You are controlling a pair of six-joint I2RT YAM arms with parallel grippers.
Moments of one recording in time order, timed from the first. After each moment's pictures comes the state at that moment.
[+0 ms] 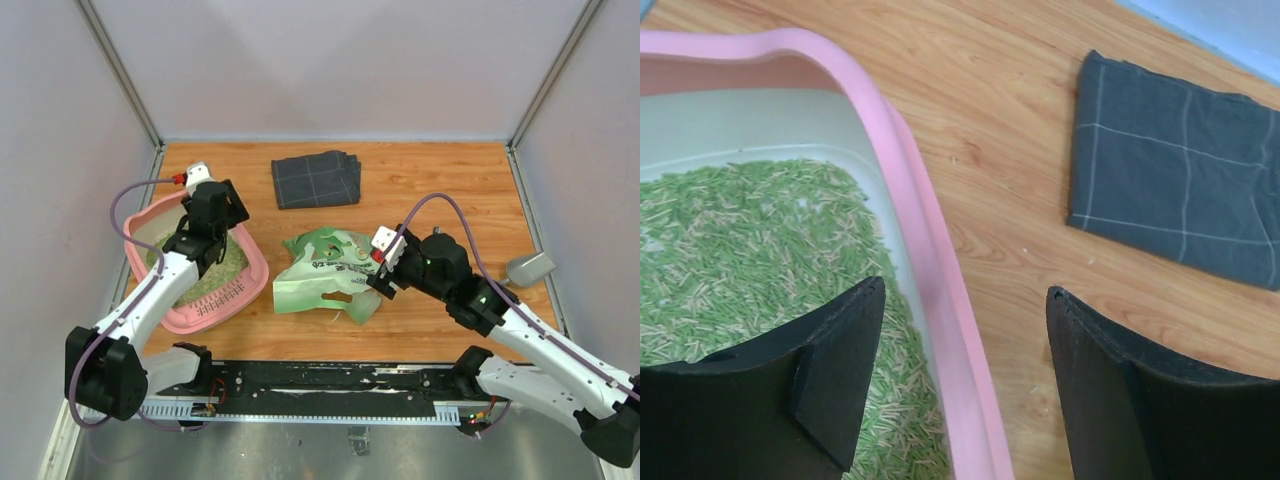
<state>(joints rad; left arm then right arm) -0.29 1.15 0.84 -0.17 -0.46 -0.50 0.79 0.81 0.73 -0.32 -0.06 -0.43</state>
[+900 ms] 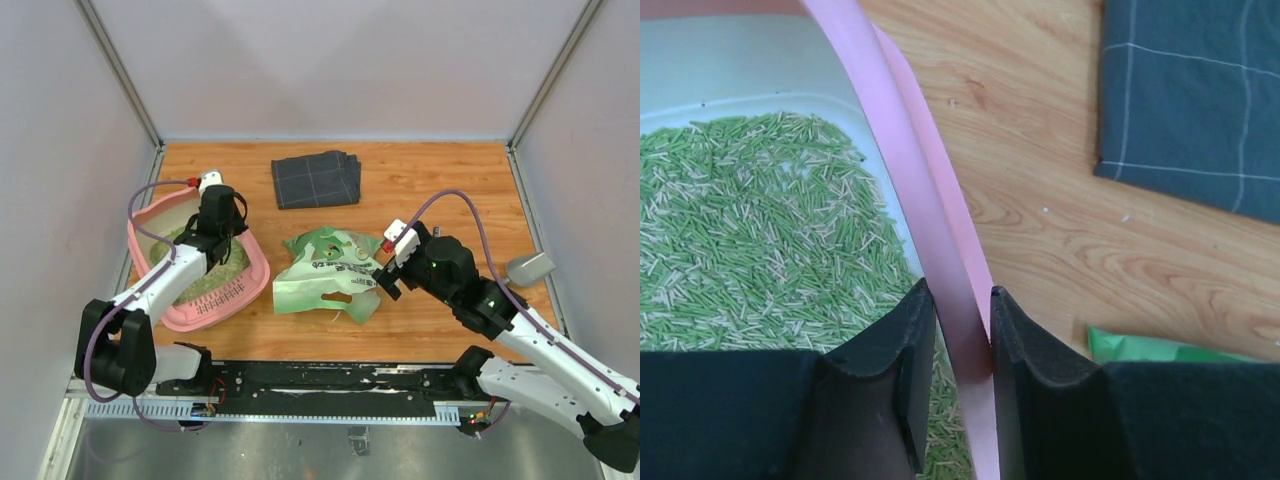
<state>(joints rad) -0.27 1.28 0.80 -0.12 -0.38 -0.46 0.79 0.76 0.73 -0.39 0.12 -0.31</state>
